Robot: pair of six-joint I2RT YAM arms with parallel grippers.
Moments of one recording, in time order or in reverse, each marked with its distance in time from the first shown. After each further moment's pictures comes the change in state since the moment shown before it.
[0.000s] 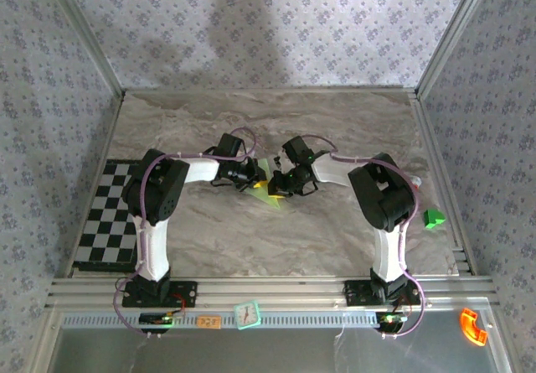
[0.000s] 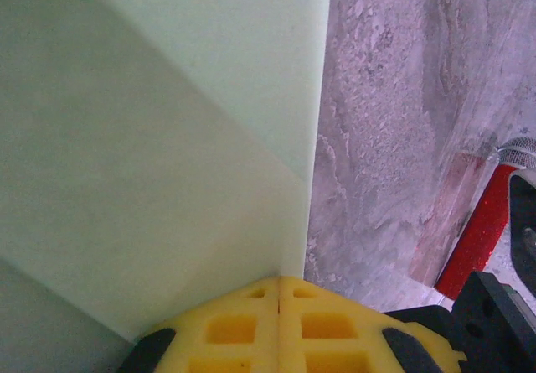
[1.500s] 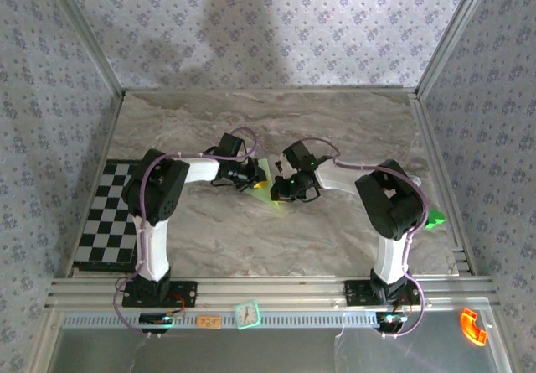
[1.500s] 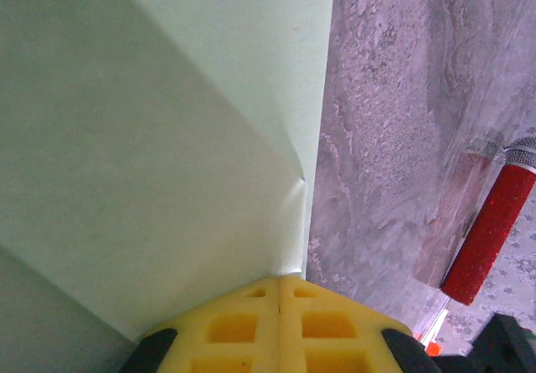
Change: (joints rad) left arm 0.000 -0.001 0.005 -0.015 -0.013 0.009; right arm 0.027 -0.085 -0.085 -0.003 0.075 -0.018
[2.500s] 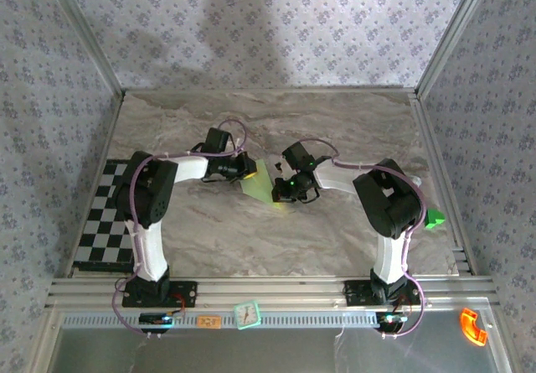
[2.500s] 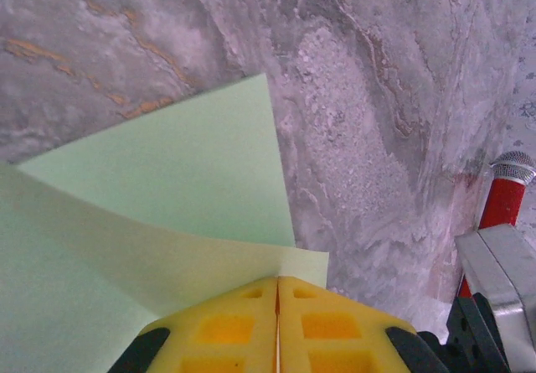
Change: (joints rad) left arm 0.082 -0.063 -0.038 0.064 -0.011 0.132; right arm 0.002 0.013 0.005 -0.023 0.036 -0.035
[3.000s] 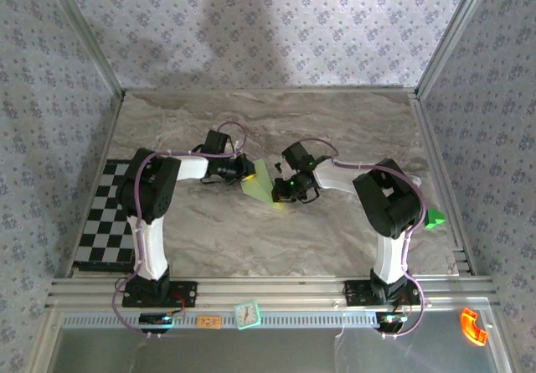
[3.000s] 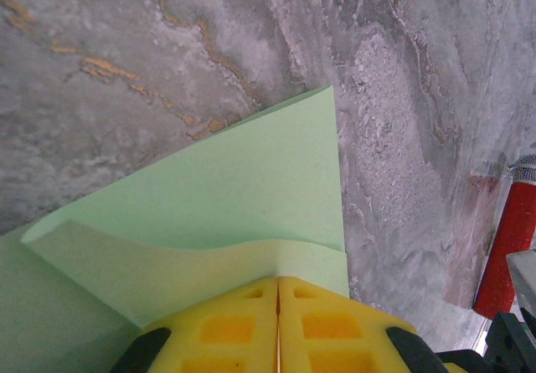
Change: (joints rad) left arm 0.013 0.048 0.000 0.020 0.004 0.026; right arm 0.000 0.003 0.003 -0.009 0.004 -0.014
